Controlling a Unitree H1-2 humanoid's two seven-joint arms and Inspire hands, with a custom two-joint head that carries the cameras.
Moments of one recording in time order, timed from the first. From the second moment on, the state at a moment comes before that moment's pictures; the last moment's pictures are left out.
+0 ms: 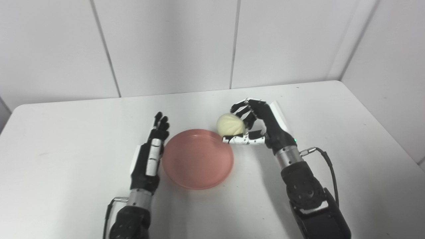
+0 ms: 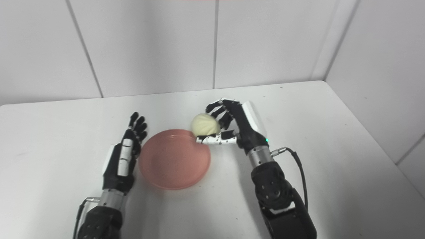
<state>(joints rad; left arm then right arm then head) -0.27 -0.13 -0.12 0.29 0.01 -0.23 -0.11 -0.28 -0.23 0.12 -0.22 -0.40 0.16 0.02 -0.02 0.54</state>
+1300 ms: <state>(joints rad) -0.28 -0.19 -0.14 0.34 0.05 -0.38 0.00 -0.36 -0.25 0.28 0.17 -0.63 -0.13 -0.03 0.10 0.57</state>
